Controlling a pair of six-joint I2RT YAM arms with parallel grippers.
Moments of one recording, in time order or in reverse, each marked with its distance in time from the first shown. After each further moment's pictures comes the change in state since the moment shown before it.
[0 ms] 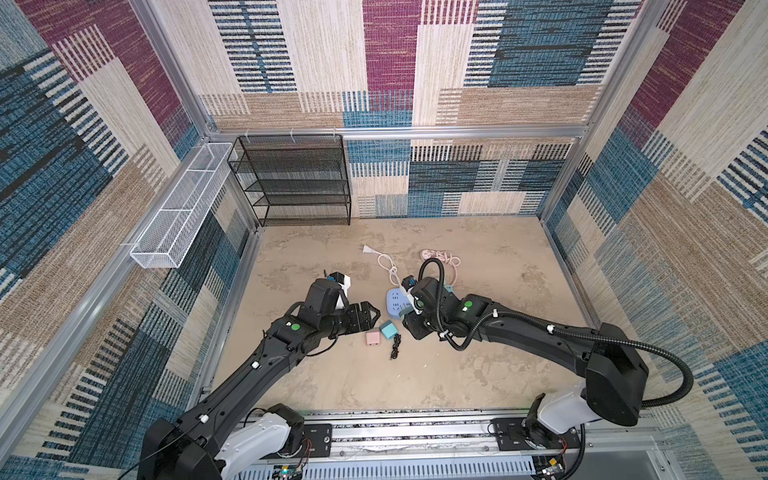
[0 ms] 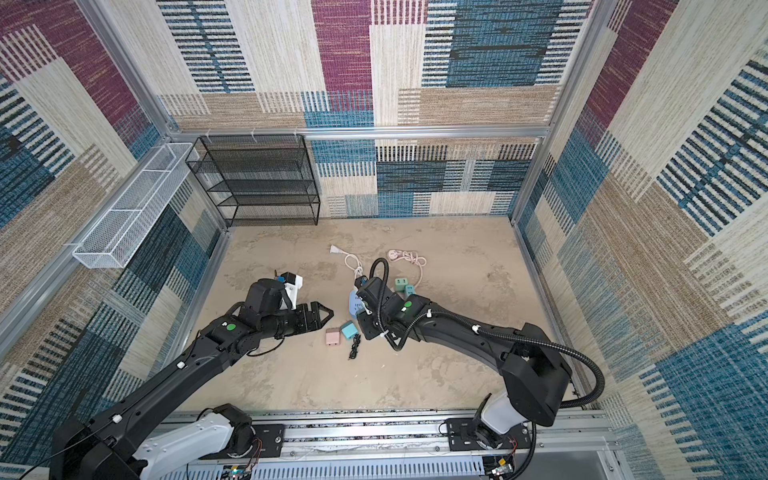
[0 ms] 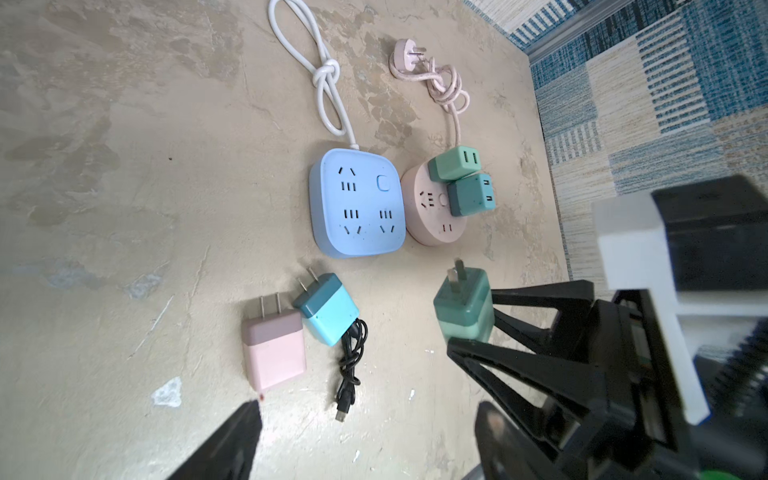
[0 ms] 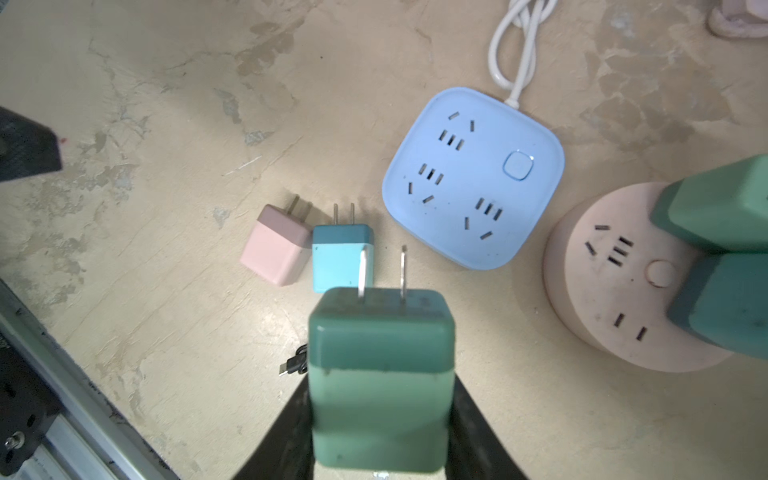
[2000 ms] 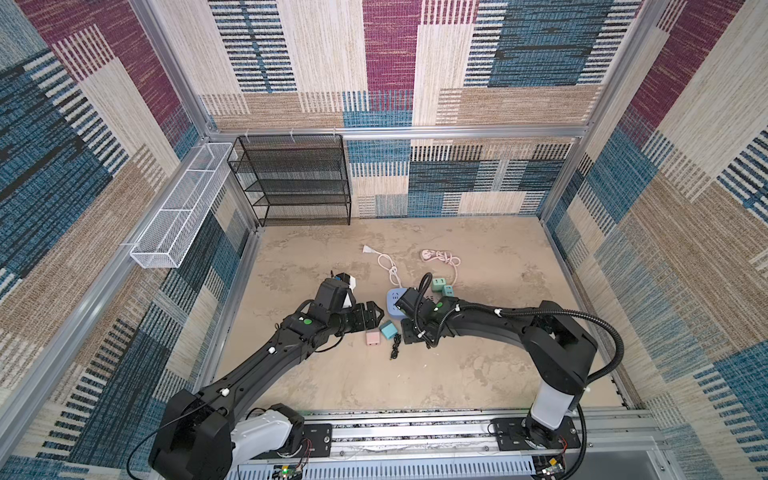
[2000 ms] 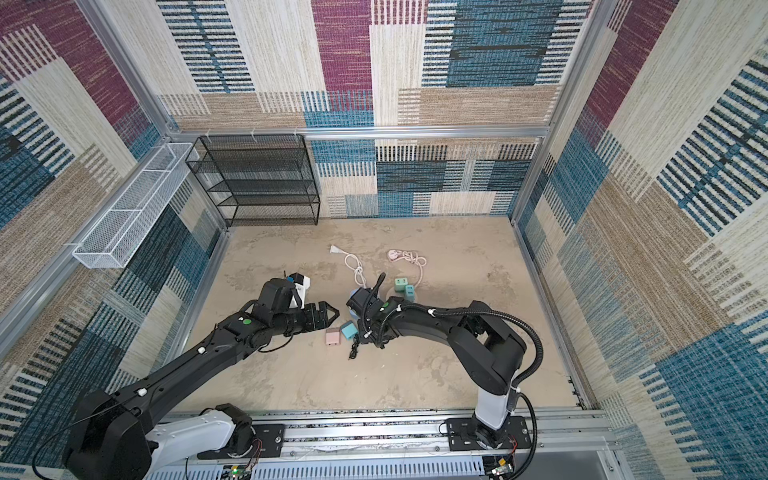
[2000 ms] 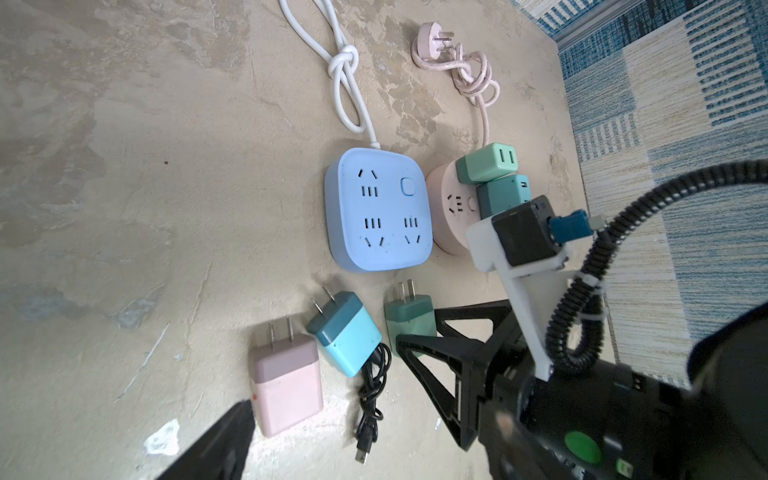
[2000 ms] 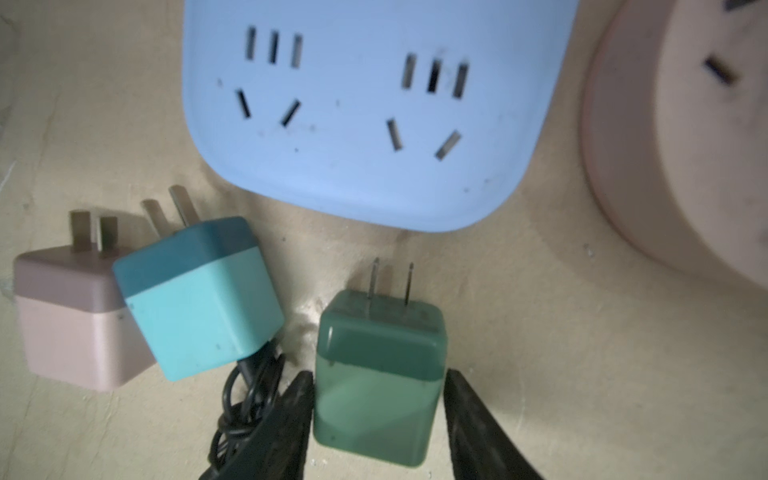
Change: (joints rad) left arm -0.002 0.114 -0.042 0.123 -0.025 0.008; right arm 0.000 0.276 0.036 -0.023 0.075 0.359
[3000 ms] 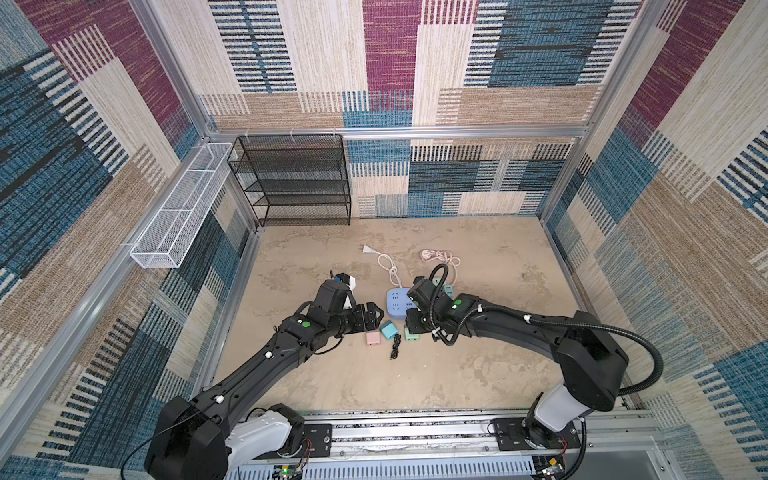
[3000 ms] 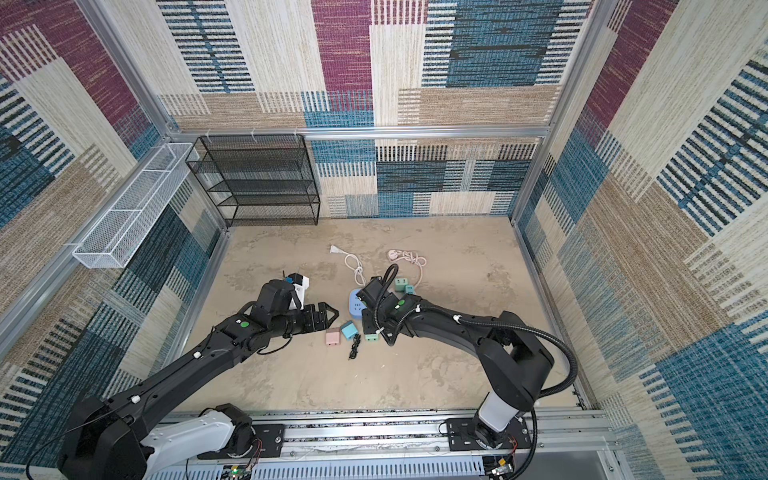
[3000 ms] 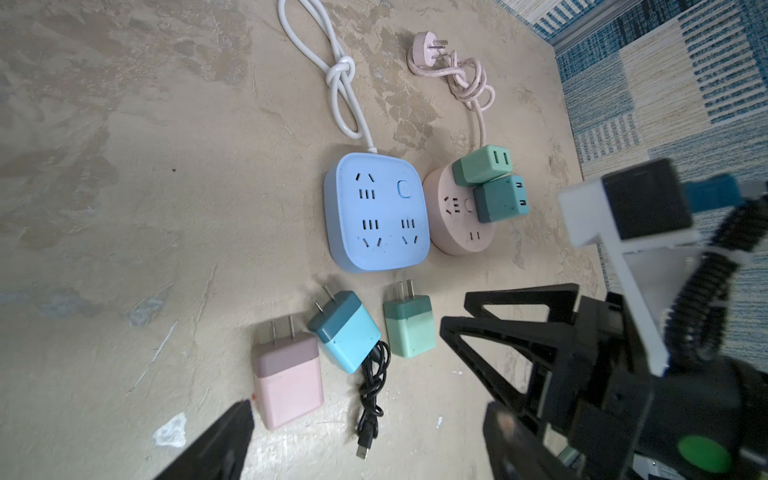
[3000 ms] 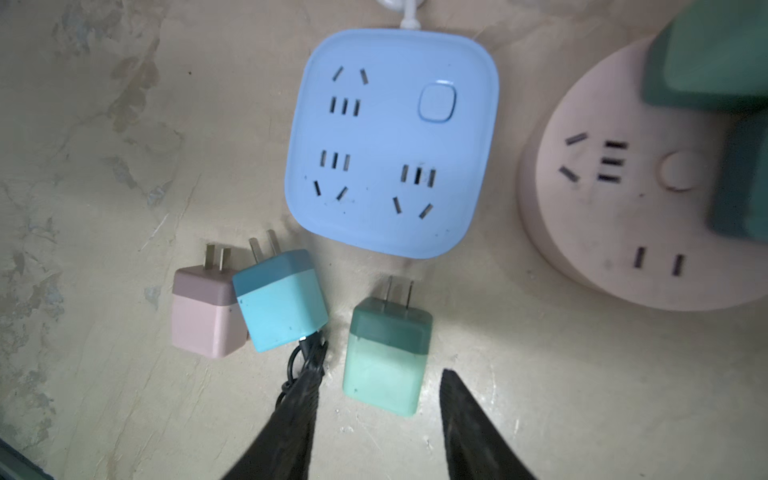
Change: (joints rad) left arm -0.019 -0.035 -0.003 -0.019 -0.039 0.004; right arm -0.027 -0.139 -0.039 0.055 -0.015 -0.014
